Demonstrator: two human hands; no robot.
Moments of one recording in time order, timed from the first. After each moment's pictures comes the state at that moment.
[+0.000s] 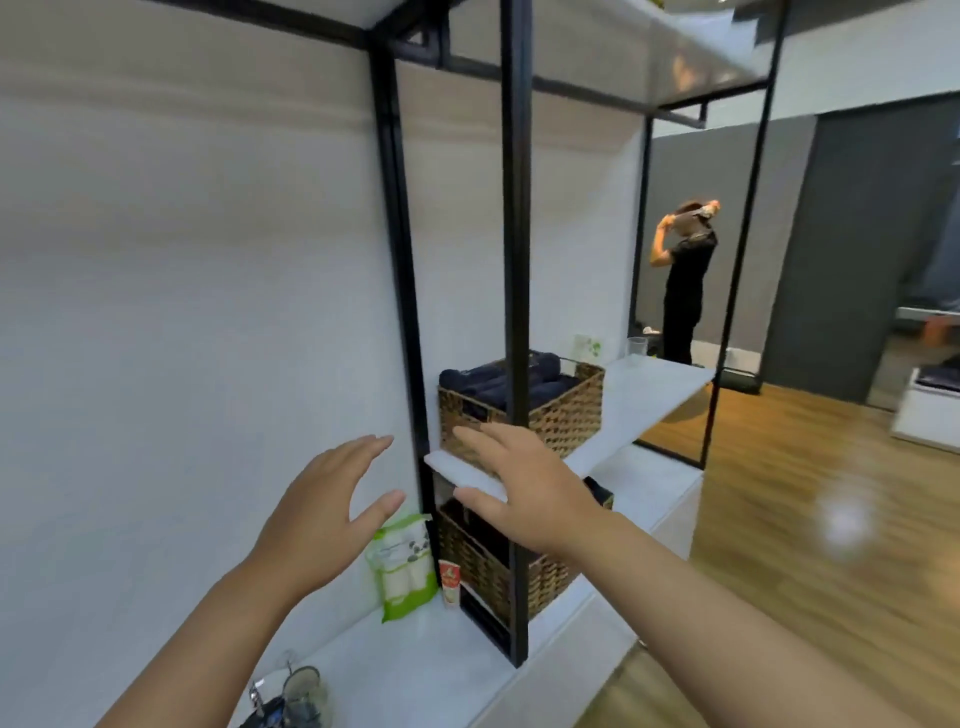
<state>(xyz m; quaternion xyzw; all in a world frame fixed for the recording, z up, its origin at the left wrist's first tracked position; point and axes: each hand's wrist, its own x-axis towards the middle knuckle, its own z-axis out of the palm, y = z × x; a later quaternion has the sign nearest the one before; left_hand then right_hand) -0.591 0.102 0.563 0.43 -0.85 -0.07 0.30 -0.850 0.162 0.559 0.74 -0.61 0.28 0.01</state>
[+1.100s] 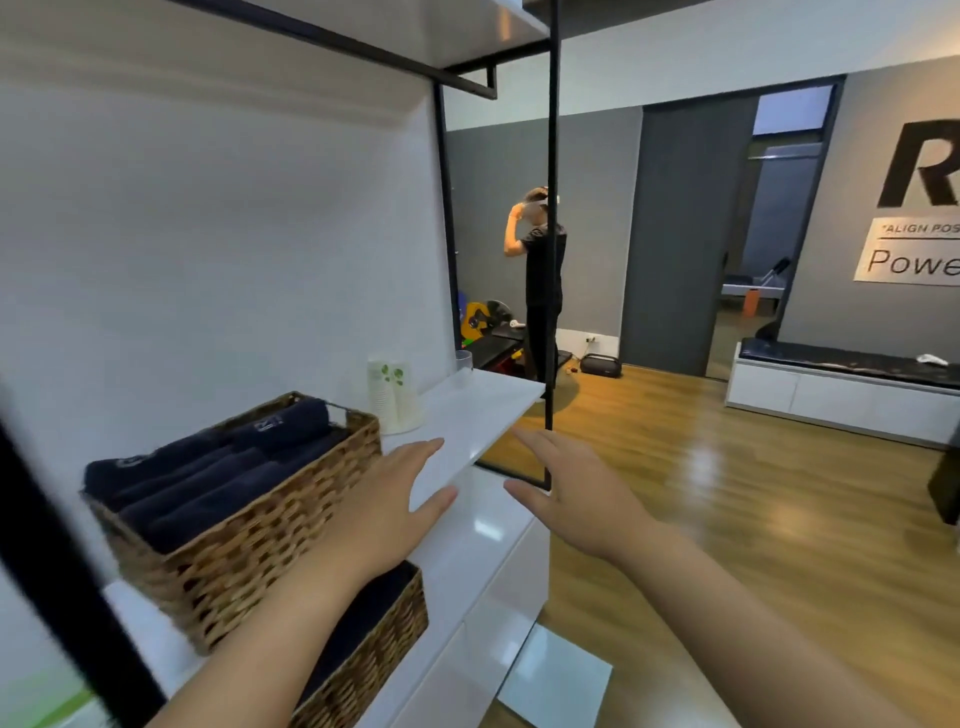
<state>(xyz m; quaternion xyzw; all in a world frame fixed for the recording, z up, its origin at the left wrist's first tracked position) -1.161 -0.015 0.523 0.30 -0.91 -0.18 0.23 -1.373 0.133 0.526 0.59 -0.76 0.29 0.00</state>
